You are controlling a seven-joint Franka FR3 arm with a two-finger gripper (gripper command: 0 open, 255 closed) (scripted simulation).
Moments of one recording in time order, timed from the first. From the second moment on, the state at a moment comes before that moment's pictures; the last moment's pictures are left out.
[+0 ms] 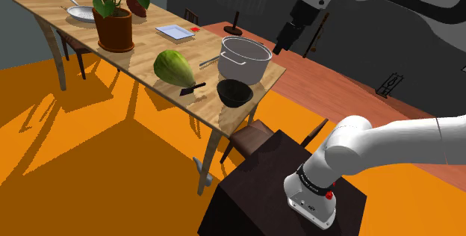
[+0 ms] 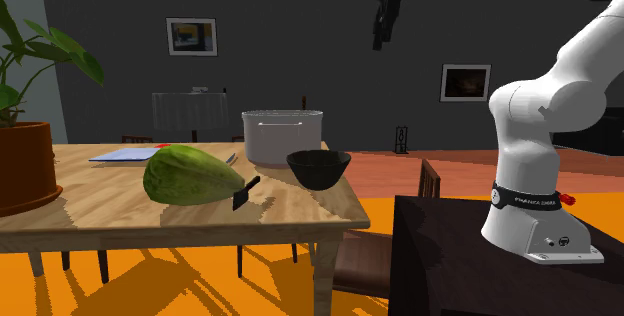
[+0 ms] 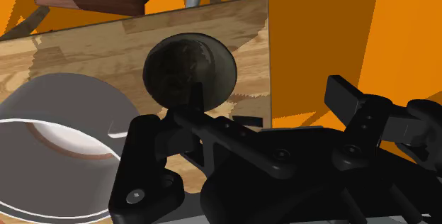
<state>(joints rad) 0.01 -0.75 -0.06 -2.27 0.02 1.65 -0.14</state>
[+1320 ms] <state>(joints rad) 0.19 -0.19 -0.40 -2.19 0.09 2.06 -1.00</state>
